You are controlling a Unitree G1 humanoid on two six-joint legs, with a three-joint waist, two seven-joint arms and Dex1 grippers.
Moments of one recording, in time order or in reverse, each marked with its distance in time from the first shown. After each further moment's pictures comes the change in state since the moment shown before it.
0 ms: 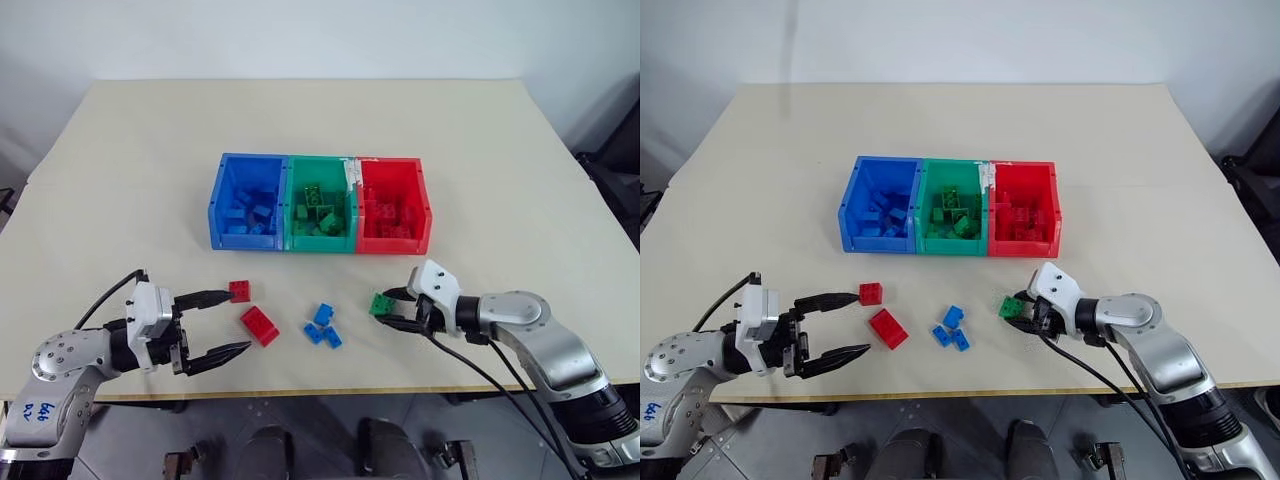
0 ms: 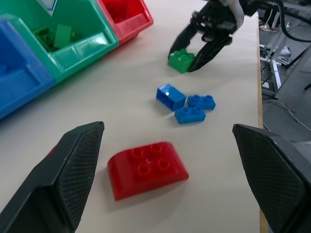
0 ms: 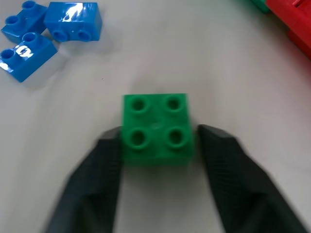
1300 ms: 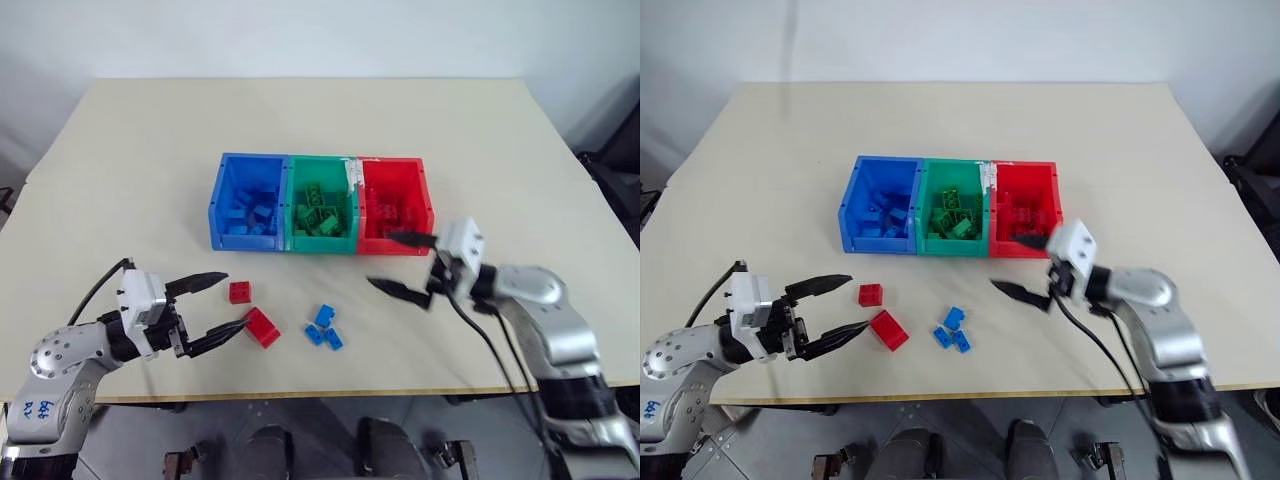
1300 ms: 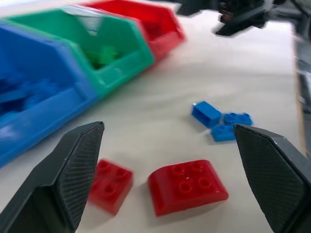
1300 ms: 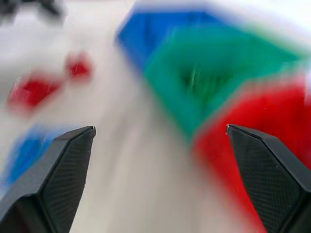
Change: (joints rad) left arm -0.086 -0.016 -0.034 0.059 0.034 -0.056 0.044; right arm 0.052 0.057 -0.245 0.069 0.126 -0.273 0.149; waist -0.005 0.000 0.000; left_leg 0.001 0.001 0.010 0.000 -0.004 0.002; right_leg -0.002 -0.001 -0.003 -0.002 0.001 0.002
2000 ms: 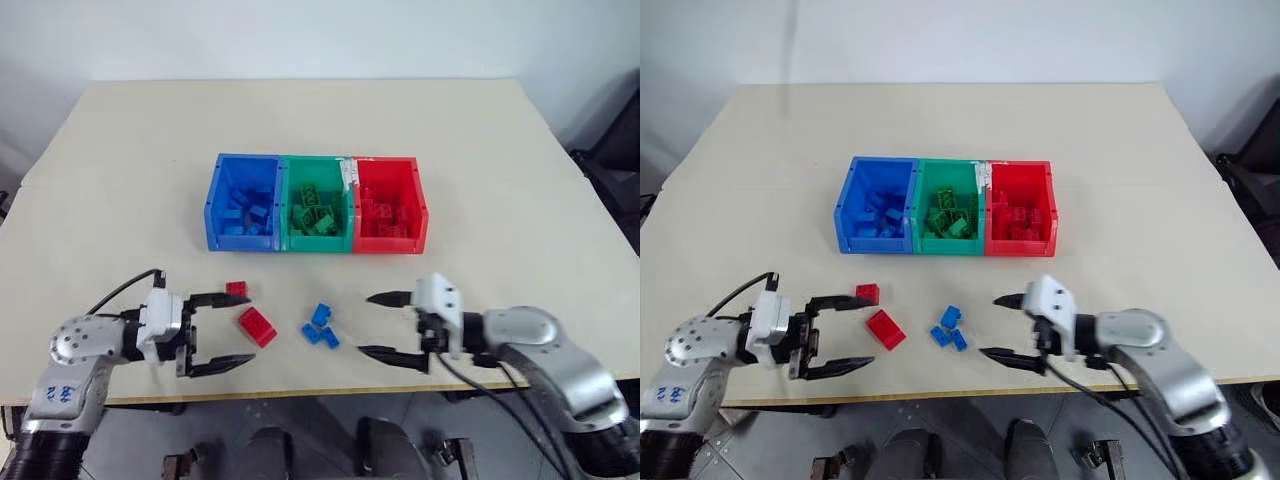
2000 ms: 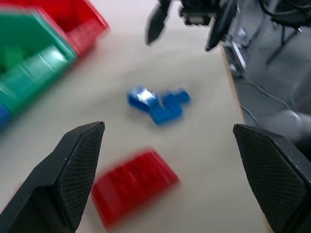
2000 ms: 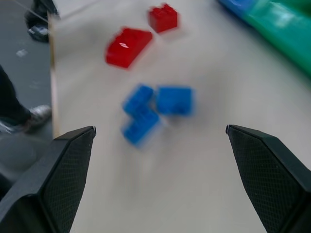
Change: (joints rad) left arm 0.013 0.046 -0.056 0.130 0.026 -0.177 -0.245; right arm 0.033 0.027 0.277 -0.316 0.014 0.386 -0.179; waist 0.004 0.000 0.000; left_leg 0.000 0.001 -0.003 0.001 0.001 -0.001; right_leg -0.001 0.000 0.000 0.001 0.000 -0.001
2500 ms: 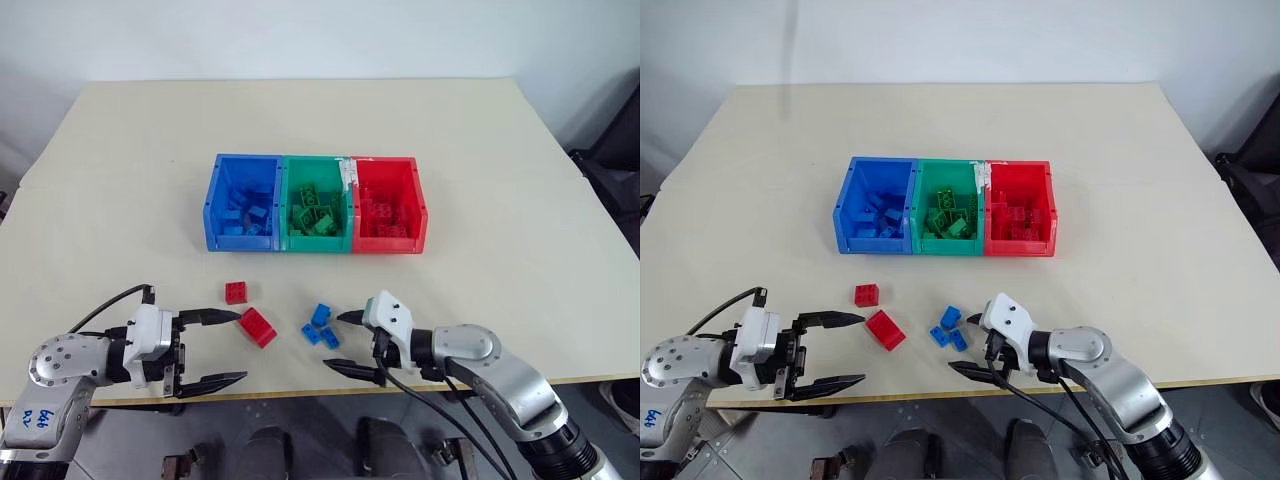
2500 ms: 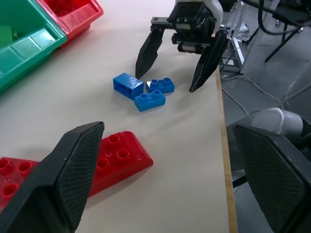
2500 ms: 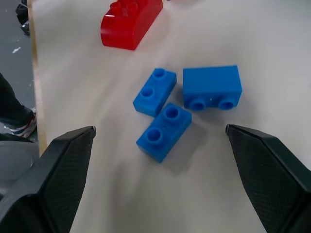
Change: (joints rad) left arm 0.099 0.027 0.056 -0.116 -0.029 0.081 0.031; right arm -0.001 0.097 0.135 0.030 -0.088 0.033 -0.121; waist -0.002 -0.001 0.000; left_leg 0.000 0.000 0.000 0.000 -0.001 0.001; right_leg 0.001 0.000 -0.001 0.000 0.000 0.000
